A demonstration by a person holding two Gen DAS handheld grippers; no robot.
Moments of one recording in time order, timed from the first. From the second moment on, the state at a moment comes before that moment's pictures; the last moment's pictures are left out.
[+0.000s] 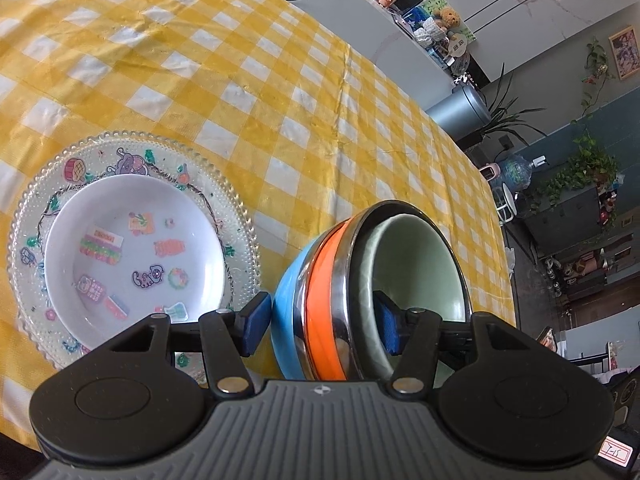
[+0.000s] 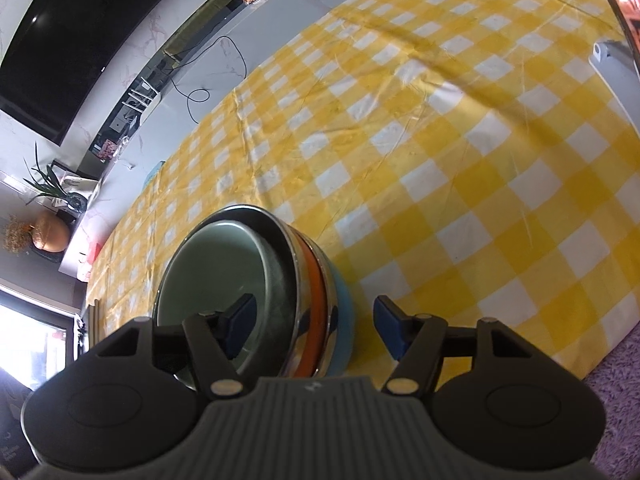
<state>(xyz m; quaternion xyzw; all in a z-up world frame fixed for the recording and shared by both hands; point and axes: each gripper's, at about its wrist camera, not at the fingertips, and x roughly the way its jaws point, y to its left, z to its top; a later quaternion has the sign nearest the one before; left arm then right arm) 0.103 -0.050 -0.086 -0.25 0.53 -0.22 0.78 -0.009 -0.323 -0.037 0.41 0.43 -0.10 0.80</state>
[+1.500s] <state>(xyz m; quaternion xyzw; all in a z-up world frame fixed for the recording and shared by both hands) 0.092 -0.028 -0.046 -0.22 0.51 -0.21 0.81 -0.014 -0.313 -0.018 0.46 0.41 -0.06 0.79</state>
